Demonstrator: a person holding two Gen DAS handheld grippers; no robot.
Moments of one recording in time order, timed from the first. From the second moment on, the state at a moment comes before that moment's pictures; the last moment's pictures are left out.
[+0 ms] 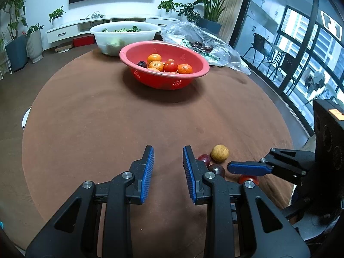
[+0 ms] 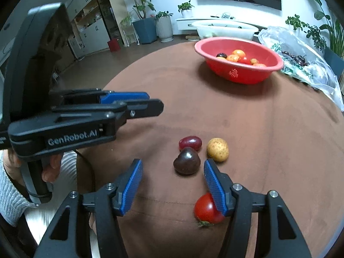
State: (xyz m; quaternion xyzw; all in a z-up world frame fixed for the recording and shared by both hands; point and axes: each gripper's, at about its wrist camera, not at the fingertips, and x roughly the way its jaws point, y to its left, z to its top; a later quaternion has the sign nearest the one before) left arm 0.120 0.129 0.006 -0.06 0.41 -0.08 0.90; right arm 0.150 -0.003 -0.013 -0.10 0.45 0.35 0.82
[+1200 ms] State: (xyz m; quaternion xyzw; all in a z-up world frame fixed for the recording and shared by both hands) left arm 0.114 0.073 -0.015 0.03 0.45 -0.18 0.87; right arm 0.155 -0.067 0.003 -0.02 0.44 0.31 0.84
